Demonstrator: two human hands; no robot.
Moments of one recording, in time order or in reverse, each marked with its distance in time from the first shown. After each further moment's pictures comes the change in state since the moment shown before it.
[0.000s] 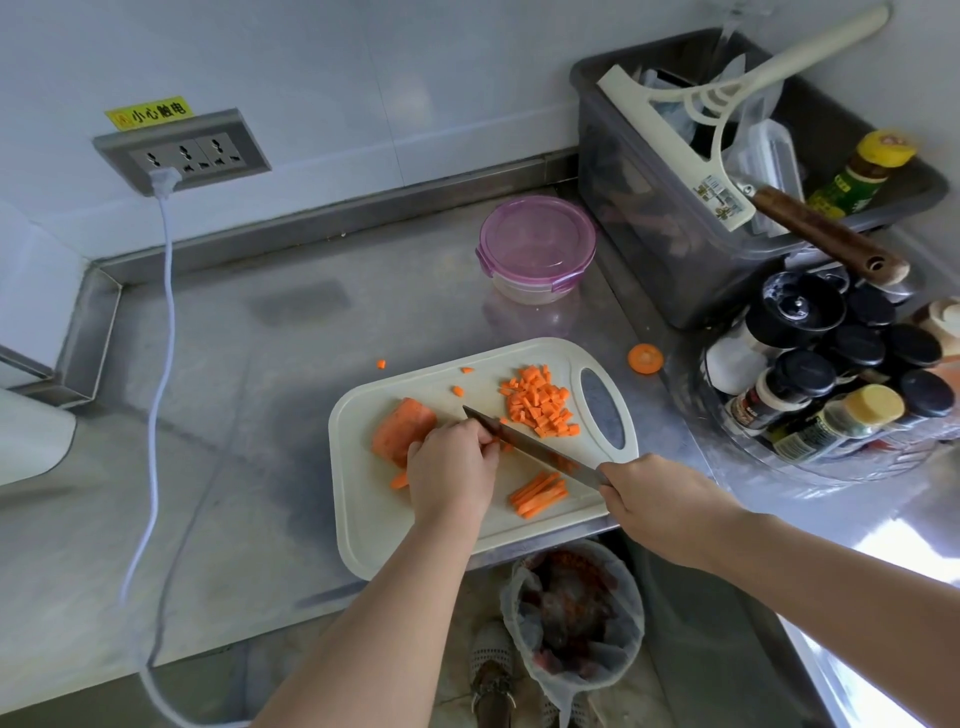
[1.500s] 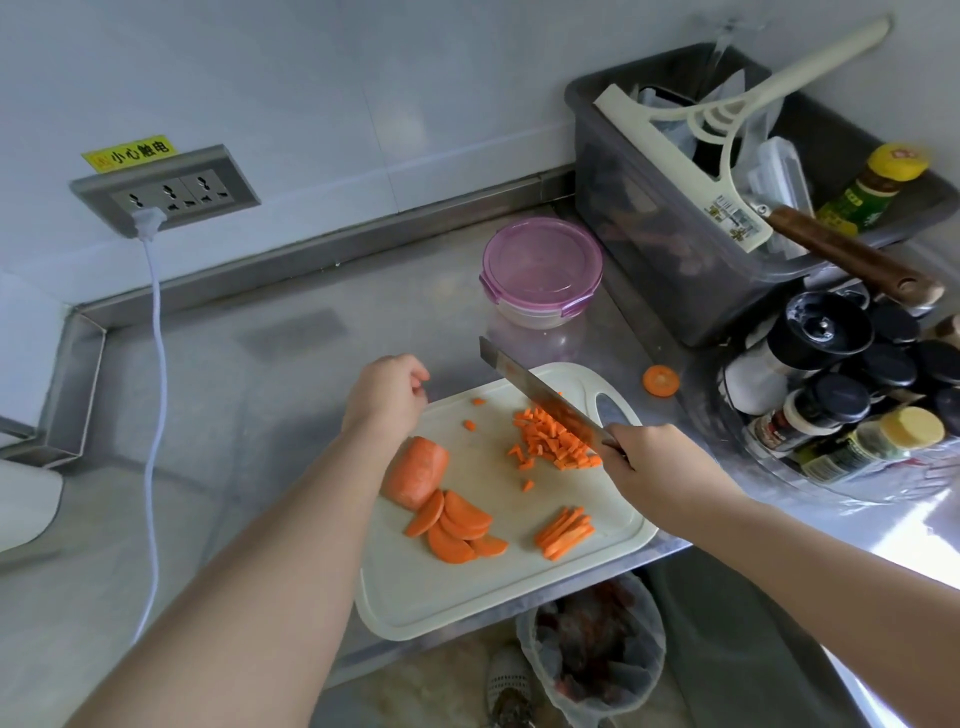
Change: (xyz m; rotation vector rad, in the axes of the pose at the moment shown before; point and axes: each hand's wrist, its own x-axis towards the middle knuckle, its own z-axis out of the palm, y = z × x) left_hand 0.124 -0.044 -0.051 -0.061 -0.098 0.033; right_hand 0.040 -0.011 -0.022 0.341 0.322 0.177
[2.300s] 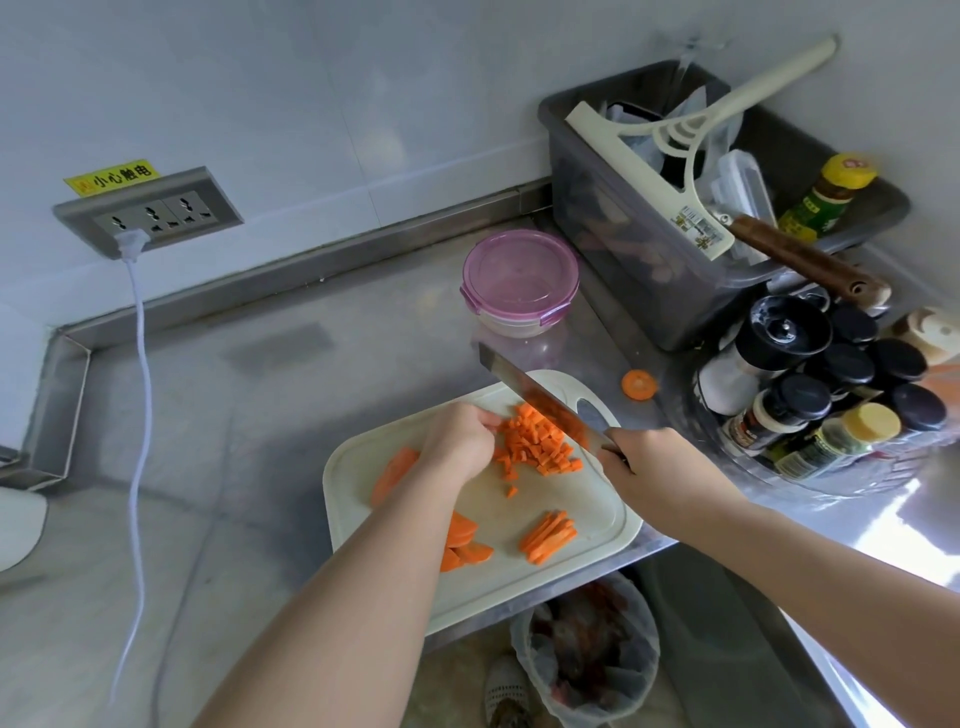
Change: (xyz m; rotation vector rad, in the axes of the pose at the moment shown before) left_hand -0.030 0.054 0.055 -0.427 -0.373 -0.225; right_hand -0.012 0.005 -0.017 0.009 -0.025 0.006
